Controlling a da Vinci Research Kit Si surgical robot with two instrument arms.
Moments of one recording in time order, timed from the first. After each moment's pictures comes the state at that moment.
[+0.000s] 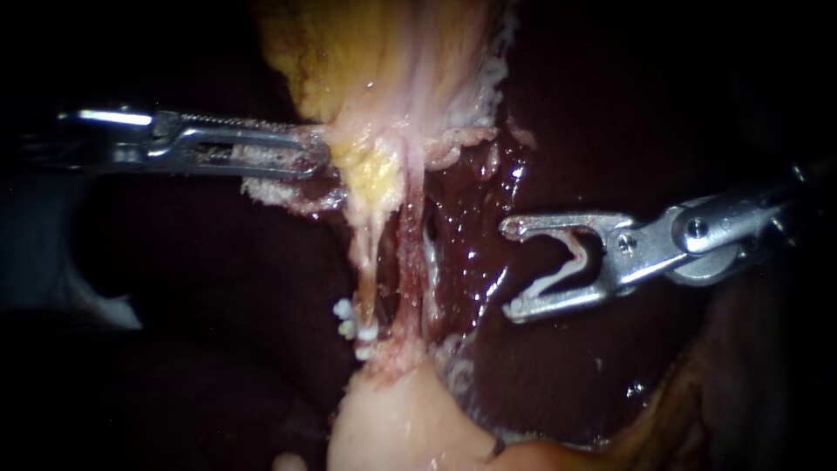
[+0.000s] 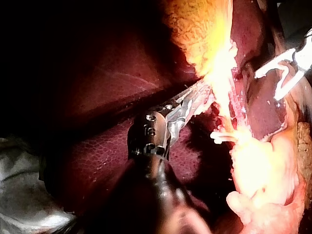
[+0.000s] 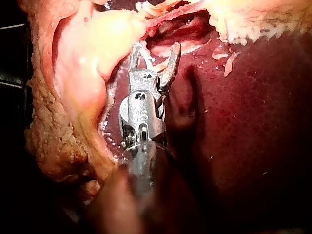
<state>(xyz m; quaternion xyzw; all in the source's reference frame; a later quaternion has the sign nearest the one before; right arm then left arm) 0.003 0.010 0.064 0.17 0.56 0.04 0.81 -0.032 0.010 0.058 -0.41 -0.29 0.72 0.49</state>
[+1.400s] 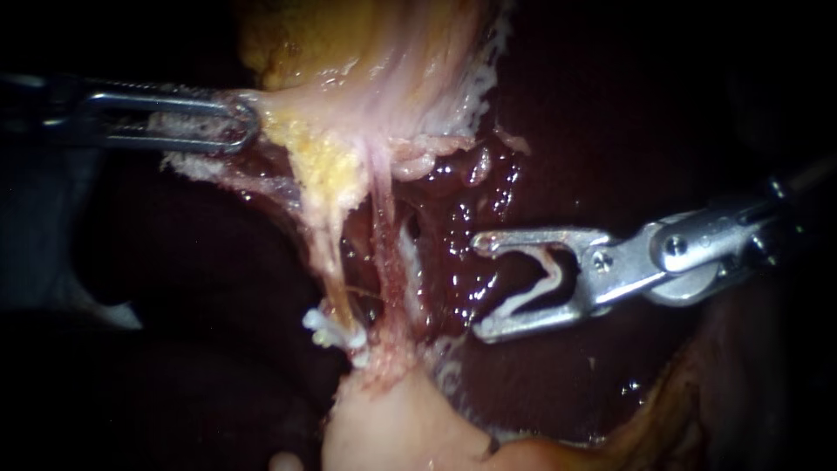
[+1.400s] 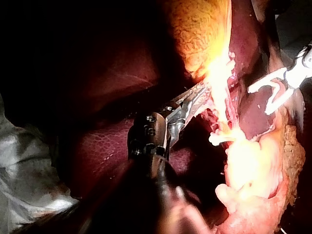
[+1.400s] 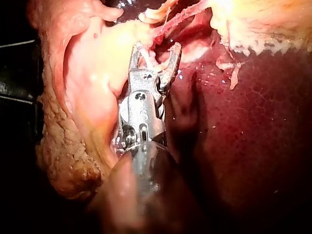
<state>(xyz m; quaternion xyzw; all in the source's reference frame) 0.007 0.008 0.060 0.20 0.56 0.05 0.80 -0.028 0.012 0.049 -0.41 -0.28 0.70 0.50</state>
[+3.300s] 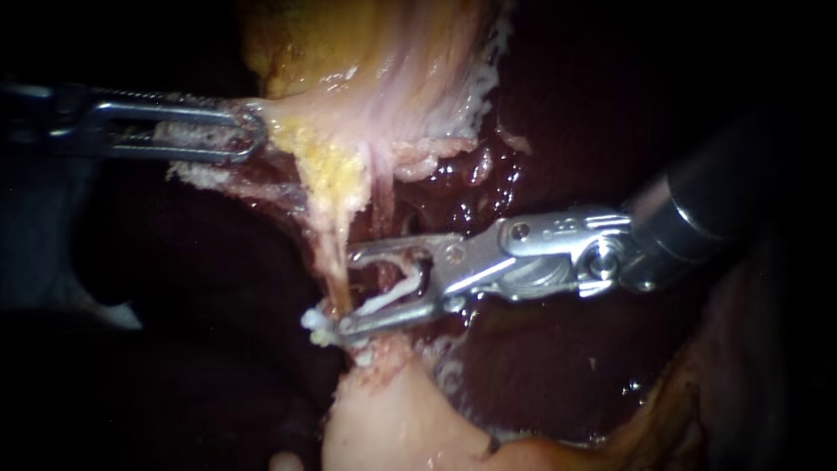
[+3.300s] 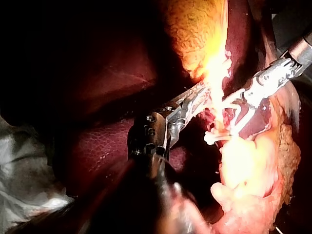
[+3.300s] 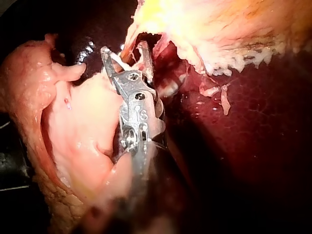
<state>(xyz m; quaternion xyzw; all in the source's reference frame) 0.019 0.008 0.065 0.30 0.56 0.11 0.76 -0.029 0.011 0.048 -0.41 -0.28 0.70 0.51</state>
